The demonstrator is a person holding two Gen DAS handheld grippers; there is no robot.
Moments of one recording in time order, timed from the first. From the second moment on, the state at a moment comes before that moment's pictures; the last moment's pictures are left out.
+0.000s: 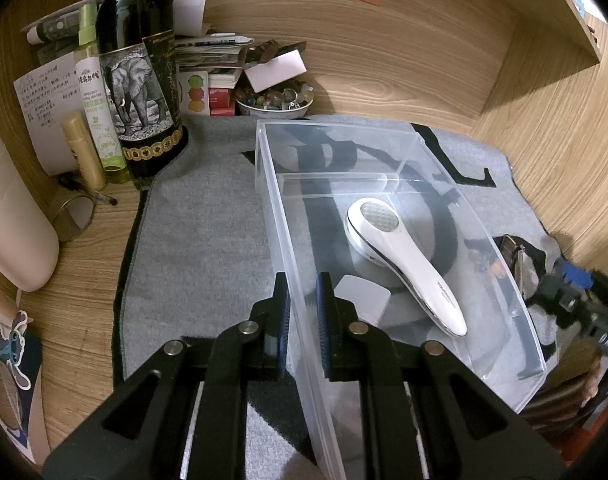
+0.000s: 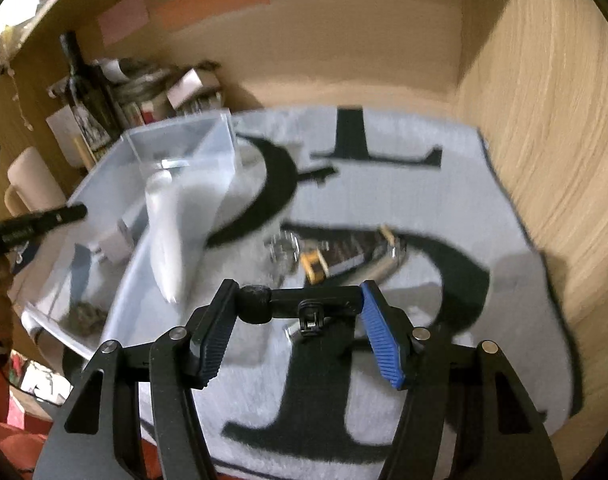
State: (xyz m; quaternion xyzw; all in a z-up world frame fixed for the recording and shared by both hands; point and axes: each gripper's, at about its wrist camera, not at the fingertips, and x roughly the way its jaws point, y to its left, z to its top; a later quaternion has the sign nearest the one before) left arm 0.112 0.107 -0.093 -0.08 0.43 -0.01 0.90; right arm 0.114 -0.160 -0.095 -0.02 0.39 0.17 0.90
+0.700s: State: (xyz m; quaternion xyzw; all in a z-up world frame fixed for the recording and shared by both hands) left arm 0.111 0.108 -0.093 -0.08 0.43 -0.01 0.90; right arm 0.142 -0.064 -0.067 -0.08 0.34 0.31 0.89
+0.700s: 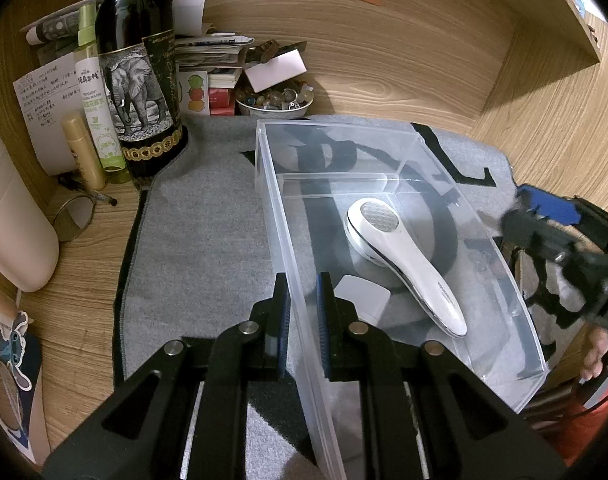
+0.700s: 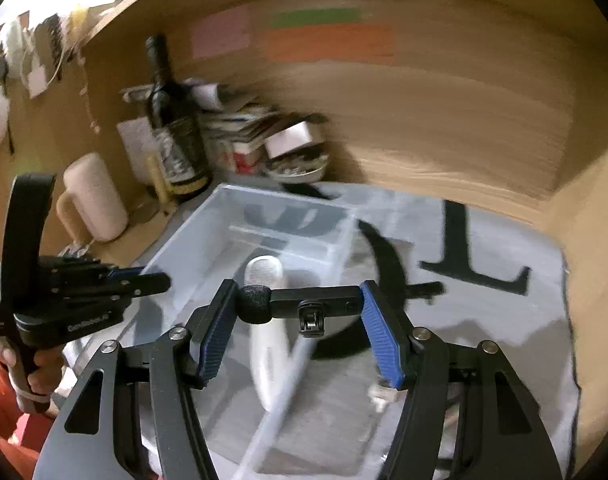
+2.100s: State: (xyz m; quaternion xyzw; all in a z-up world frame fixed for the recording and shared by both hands) left arm 0.110 0.107 -0.093 -0.08 0.42 -0.01 0.90; right arm 0.144 -0.105 -0.057 -0.08 0.35 0.24 0.90
